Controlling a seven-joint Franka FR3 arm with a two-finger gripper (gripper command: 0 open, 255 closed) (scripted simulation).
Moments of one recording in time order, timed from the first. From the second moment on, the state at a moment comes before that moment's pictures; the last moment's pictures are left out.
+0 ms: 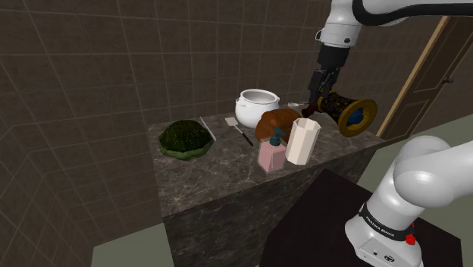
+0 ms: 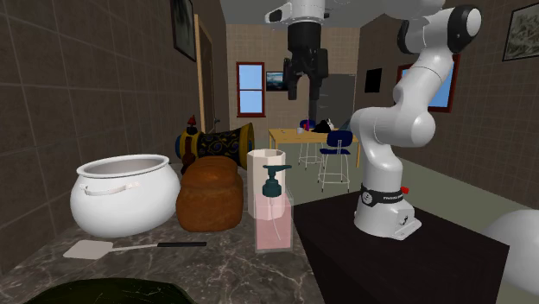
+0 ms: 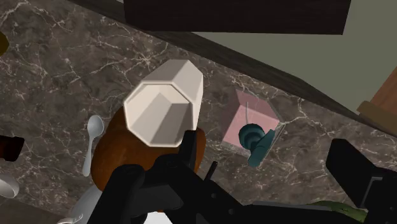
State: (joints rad) arm -0.01 -0.79 -0.01 -2.41 0.01 1.62 -0.01
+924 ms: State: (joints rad) arm -0.05 -0.58 -0.11 -2.60 -0.08 1.97 -0.16
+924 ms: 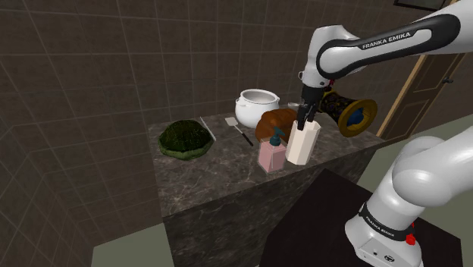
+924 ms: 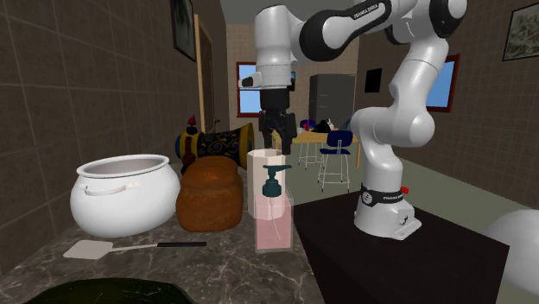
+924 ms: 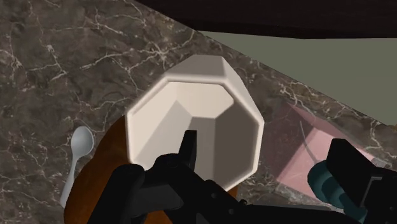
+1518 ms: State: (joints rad) arm -0.05 -0.53 -0.12 -2.69 -0.09 2.10 -0.16
